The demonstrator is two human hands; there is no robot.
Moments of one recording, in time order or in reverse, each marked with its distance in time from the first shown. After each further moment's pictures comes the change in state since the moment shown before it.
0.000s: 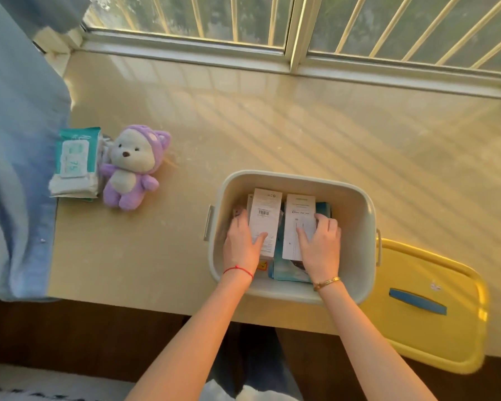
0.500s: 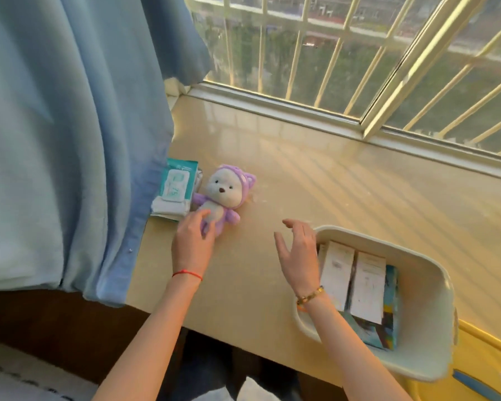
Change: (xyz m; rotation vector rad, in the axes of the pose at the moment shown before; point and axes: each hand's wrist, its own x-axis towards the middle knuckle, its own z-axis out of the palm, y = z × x) left_hand 0.053 -0.124 -0.247 -0.014 0.476 0.066; right_hand -0.014 -0.231 0.050 0.232 -0.070 -0.409
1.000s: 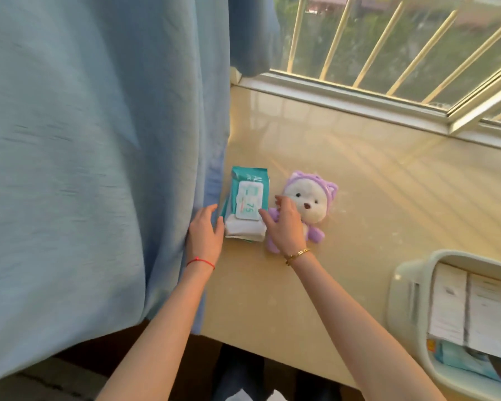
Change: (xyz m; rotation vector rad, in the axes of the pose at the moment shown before) left_hand 0.145 -0.191 -0.049 0.006 -0.157 -0.114; right_hand 0.101 -0.146 0.221 0.113 -0.214 0.206
